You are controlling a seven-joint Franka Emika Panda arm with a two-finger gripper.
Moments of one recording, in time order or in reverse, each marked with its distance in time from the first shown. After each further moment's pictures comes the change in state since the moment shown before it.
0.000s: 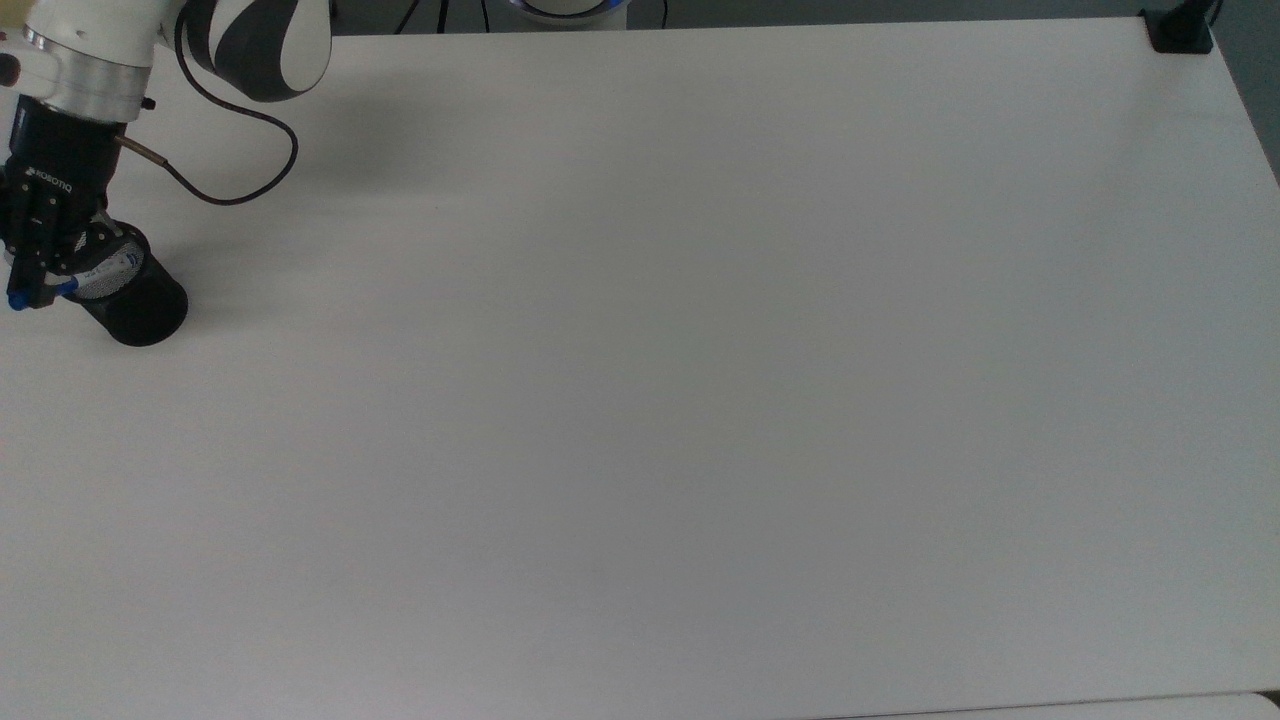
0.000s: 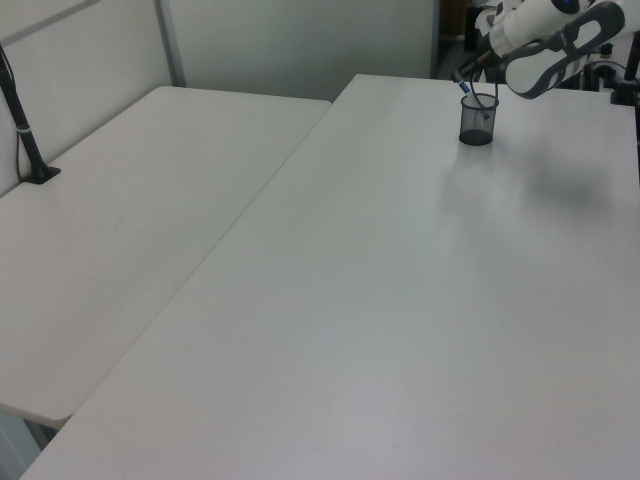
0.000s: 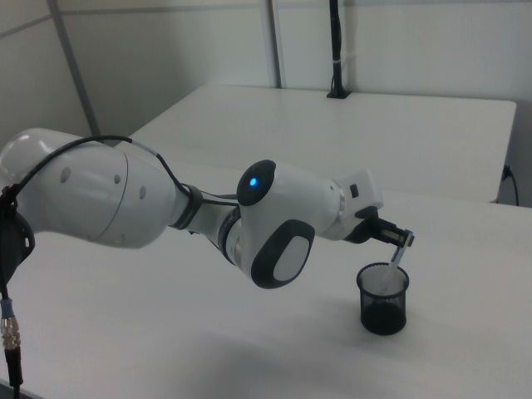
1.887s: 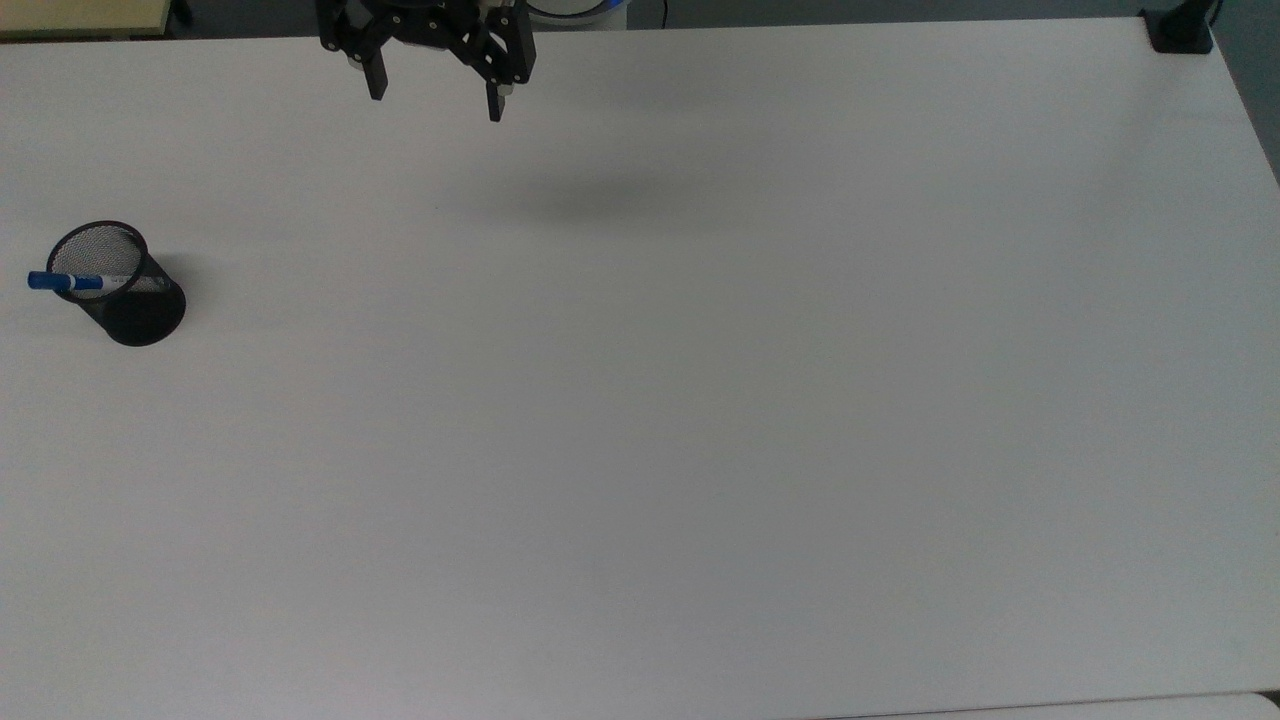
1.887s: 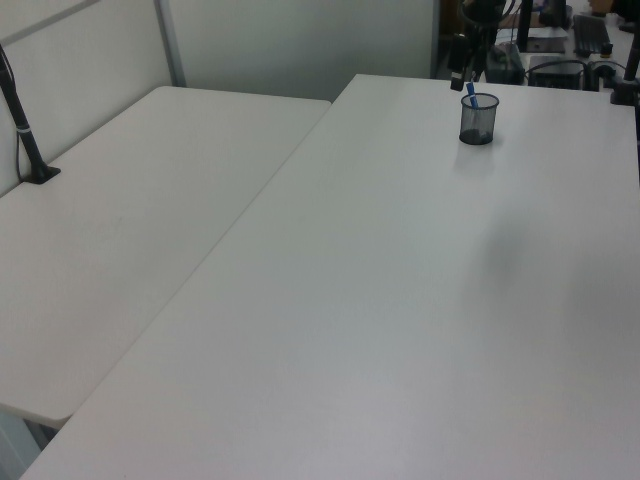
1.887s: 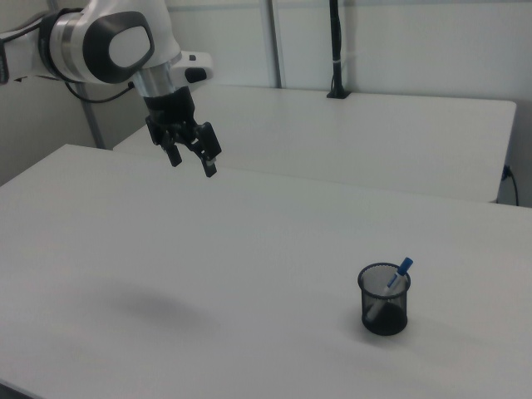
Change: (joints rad) arm 0.453 -0.395 0.033 0.199 0.051 -1.364 0.179
